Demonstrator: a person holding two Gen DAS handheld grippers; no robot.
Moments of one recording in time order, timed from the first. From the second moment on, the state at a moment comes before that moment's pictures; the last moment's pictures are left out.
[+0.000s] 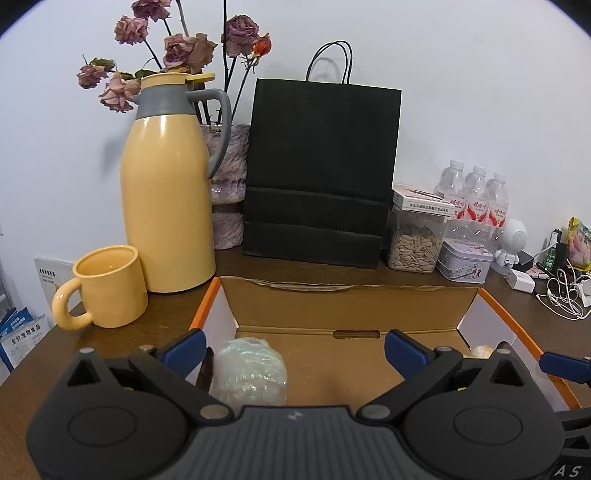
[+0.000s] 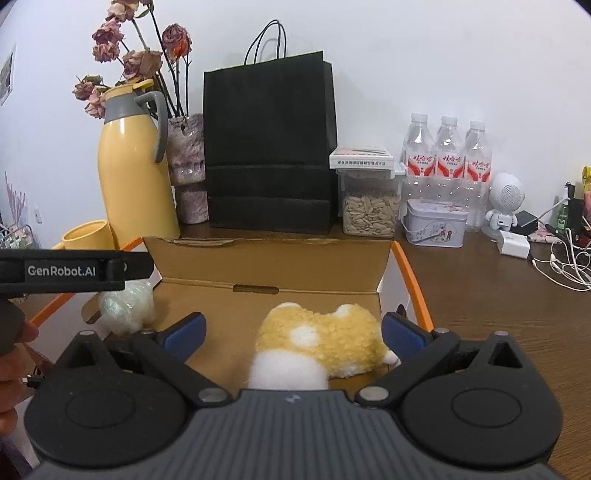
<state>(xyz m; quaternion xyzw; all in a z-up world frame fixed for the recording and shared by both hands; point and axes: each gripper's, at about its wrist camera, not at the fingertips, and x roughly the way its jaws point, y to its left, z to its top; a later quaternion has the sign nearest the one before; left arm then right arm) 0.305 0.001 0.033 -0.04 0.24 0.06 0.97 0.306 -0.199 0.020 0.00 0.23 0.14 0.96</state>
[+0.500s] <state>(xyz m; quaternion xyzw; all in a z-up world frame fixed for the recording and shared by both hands) 0.276 0.003 0.049 -0.05 0.21 0.05 0.98 0.276 -0.205 0.036 -0.01 0.19 0.13 0.97</state>
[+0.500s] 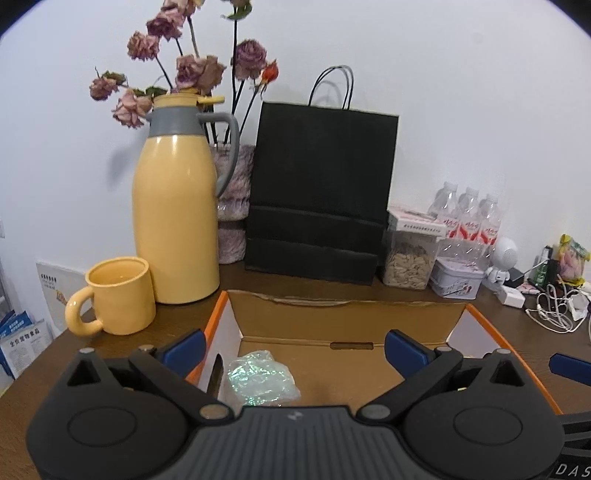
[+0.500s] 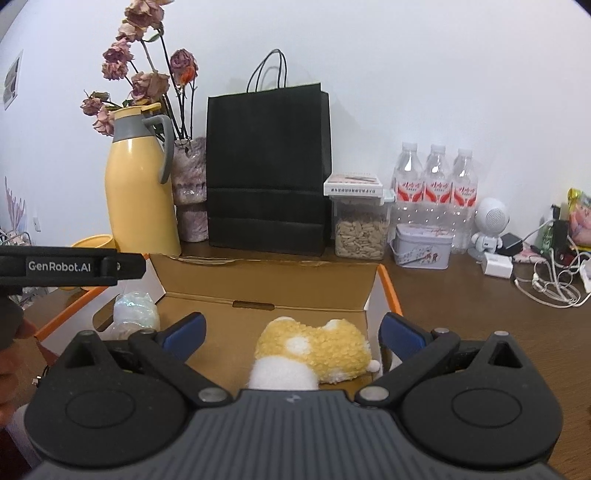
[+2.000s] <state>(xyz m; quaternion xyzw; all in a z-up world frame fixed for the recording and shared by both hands) 0.106 0.056 0.011 -0.01 0.28 0.07 0.96 0.118 -0.222 0.014 -0.04 0.22 0.11 0.97</state>
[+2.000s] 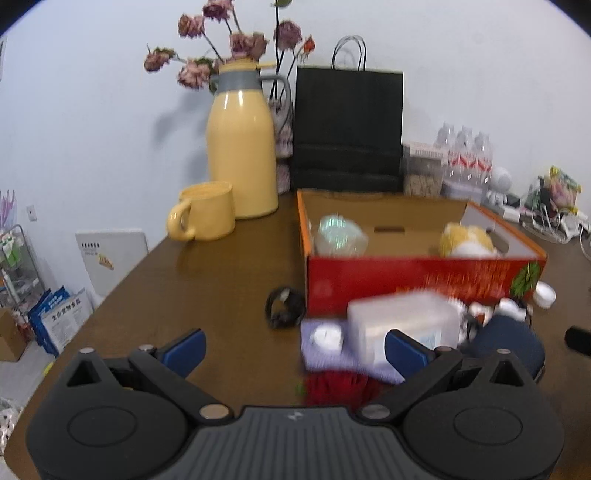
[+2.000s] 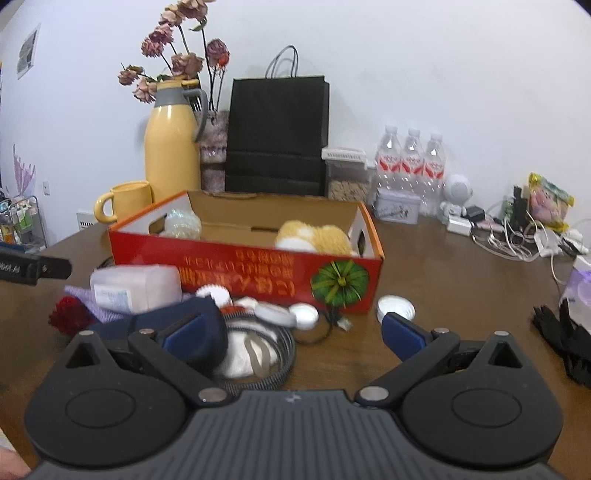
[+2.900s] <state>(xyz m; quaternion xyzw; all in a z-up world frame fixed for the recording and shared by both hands) 0.108 0.046 -0.035 -0.04 0.30 0.04 0.95 0.137 -0.214 -0.013 -0.11 0.25 0.18 0.95</state>
